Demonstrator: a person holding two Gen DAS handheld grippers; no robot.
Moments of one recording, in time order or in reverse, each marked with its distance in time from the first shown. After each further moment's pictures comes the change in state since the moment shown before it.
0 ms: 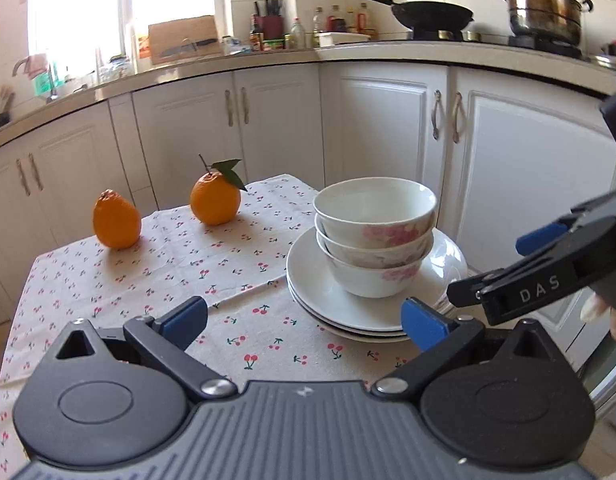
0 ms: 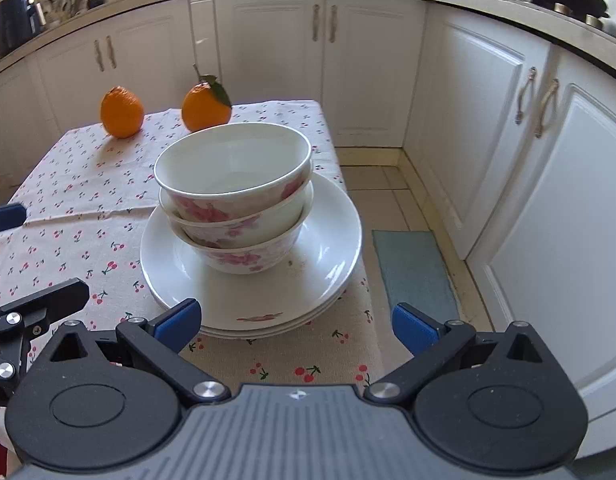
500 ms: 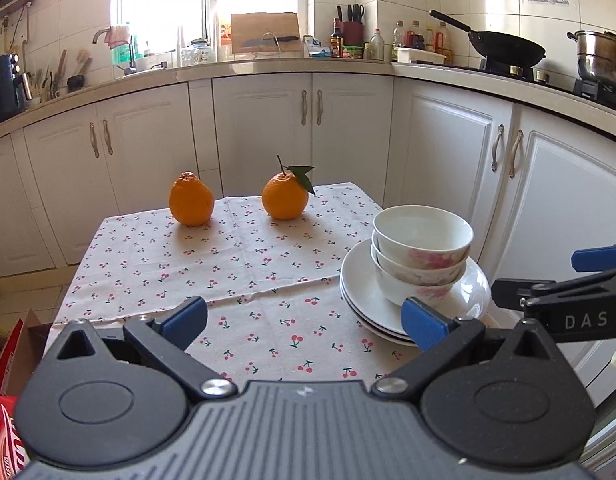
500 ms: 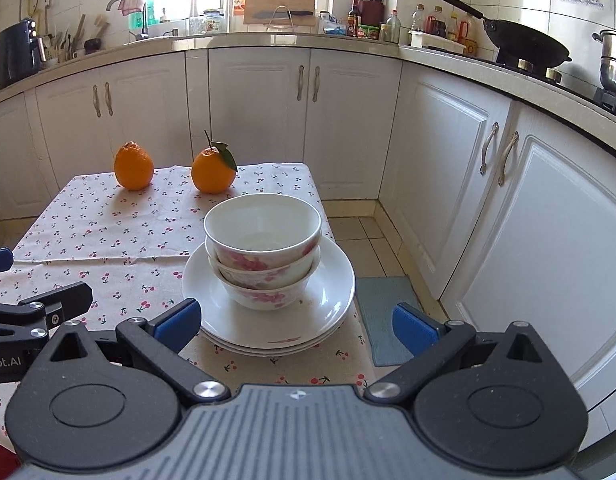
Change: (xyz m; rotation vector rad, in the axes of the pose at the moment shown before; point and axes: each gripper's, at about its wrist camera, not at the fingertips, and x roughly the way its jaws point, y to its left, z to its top) left arm -0.048 0.006 0.005 -0.146 0.006 0.184; right arm -0.068 0.035 -0.001 -0.016 -0.163 -0.059
